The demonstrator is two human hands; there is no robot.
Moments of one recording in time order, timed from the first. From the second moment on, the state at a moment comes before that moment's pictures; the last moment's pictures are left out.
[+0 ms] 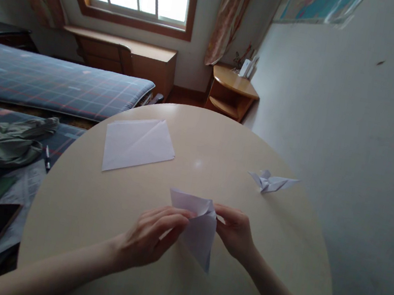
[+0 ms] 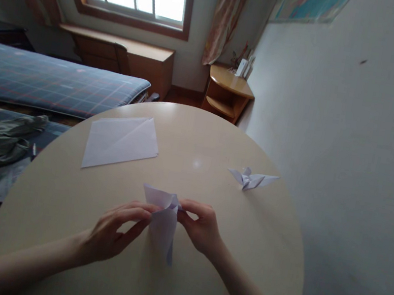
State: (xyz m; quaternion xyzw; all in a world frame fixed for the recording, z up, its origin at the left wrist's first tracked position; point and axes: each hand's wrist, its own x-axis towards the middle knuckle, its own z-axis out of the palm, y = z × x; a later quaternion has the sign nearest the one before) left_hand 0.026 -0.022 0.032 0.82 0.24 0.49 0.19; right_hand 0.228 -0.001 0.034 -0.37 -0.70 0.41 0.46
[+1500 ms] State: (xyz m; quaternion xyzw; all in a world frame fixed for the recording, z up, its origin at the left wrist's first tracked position) left_hand 0.030 -0.019 0.036 0.70 0.38 0.38 0.48; right_hand 0.223 -0.011 0.044 -0.39 -0.71 0.40 0.42
